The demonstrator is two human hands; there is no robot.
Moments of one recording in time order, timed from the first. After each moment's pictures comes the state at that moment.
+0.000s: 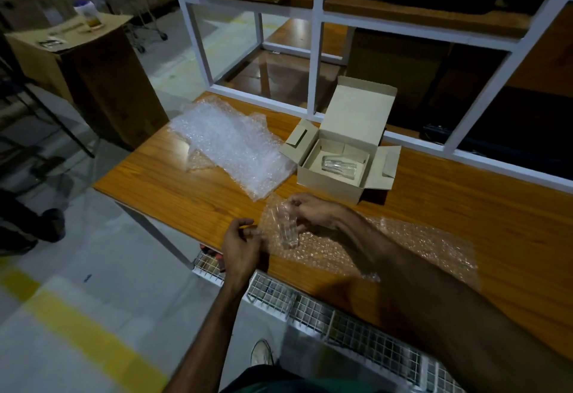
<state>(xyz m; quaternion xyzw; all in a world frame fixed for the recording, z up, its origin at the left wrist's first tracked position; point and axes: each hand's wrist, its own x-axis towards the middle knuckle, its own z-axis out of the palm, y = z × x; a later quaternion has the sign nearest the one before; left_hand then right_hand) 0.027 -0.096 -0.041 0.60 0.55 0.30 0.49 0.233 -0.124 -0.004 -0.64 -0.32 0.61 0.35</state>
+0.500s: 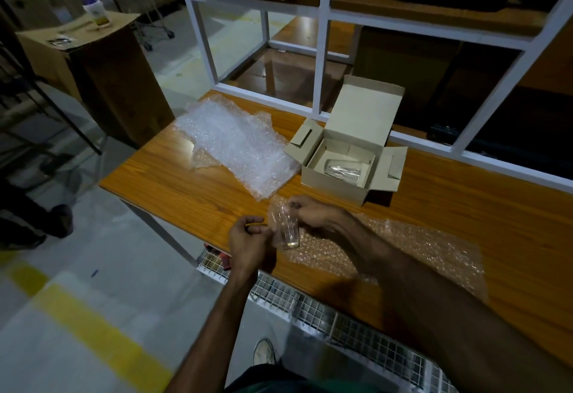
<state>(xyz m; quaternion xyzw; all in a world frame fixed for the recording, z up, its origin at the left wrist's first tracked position) 0.041 -0.093 -0.031 0.52 0.54 0.33 0.58 0.225 -0.119 -0.004 -0.69 -0.36 0.55 0.31</state>
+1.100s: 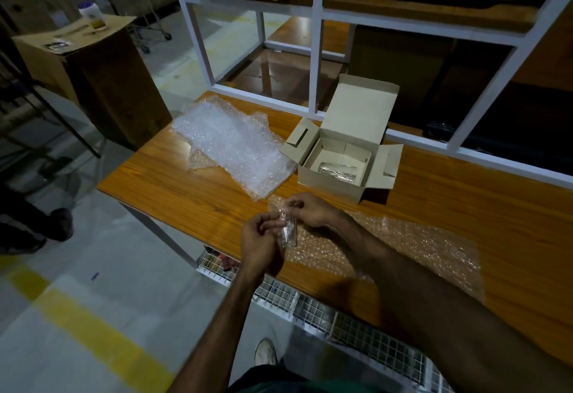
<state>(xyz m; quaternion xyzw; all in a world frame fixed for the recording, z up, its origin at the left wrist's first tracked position) 0.057 -0.103 -0.034 0.58 0.48 0.30 0.58 0.238 -0.114 -0.026 -0.72 -0.47 0.43 0.29</state>
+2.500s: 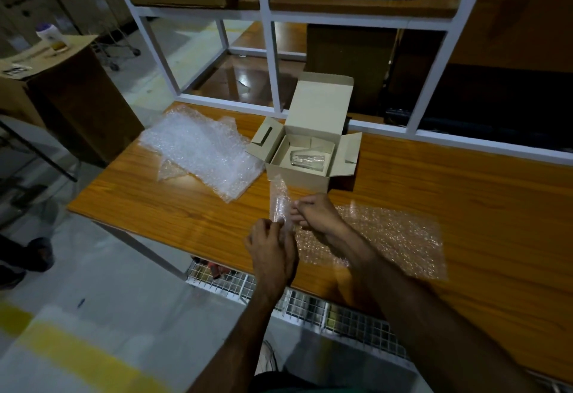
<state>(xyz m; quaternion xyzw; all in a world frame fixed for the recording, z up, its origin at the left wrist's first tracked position) 0.104 -0.174 -0.078 0.84 0.42 0.32 0.16 0.248 -0.203 -0.011 -0.71 -0.22 0.42 0.52</state>
